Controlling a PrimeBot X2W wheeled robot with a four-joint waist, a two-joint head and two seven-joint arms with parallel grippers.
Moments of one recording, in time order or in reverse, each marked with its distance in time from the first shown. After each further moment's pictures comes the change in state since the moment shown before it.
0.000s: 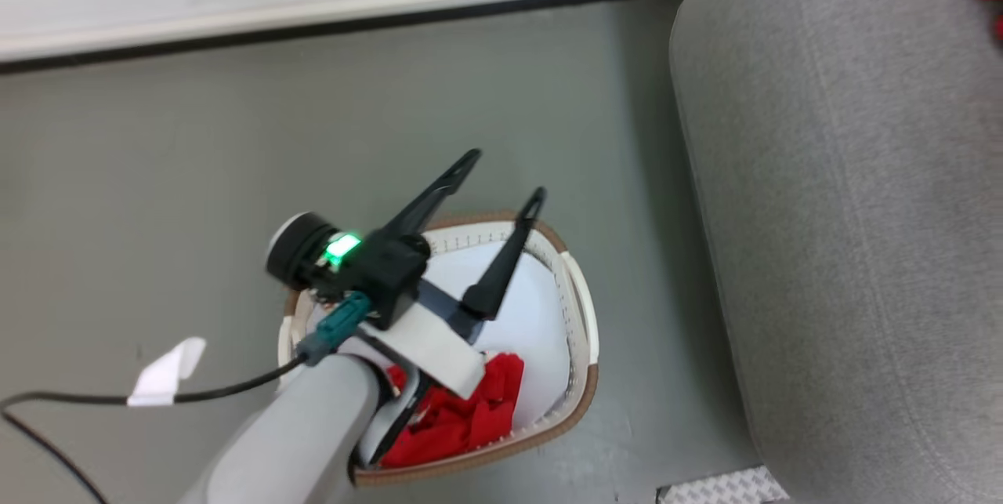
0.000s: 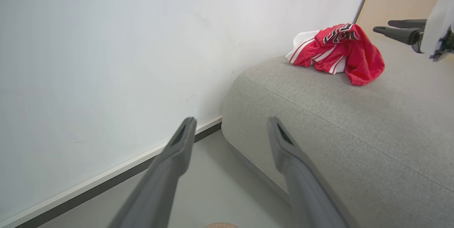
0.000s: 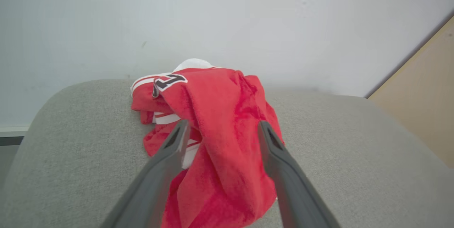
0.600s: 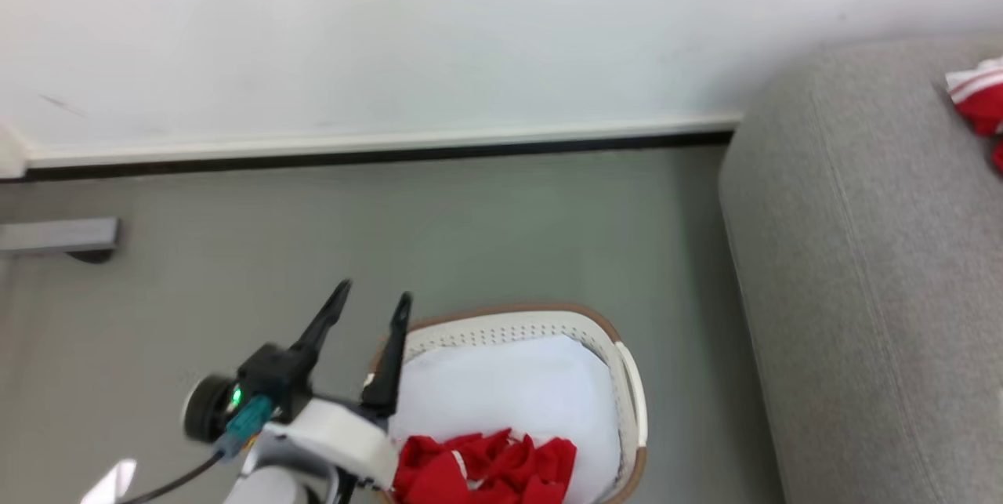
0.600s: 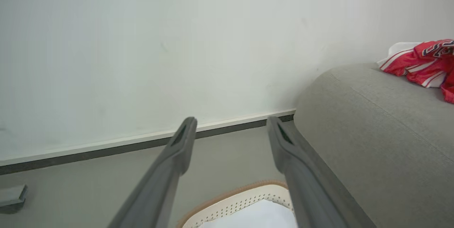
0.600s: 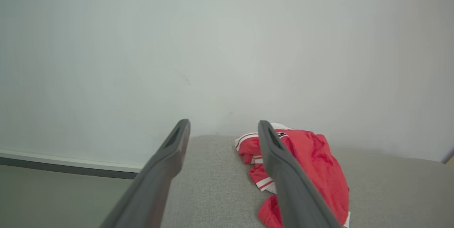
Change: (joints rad) left arm 0.271 0.035 0.129 0.119 -0.118 0.106 -0.105; right arm 0.641 0.129 0.004 -0.751 0.100 0.000 0.025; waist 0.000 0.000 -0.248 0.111
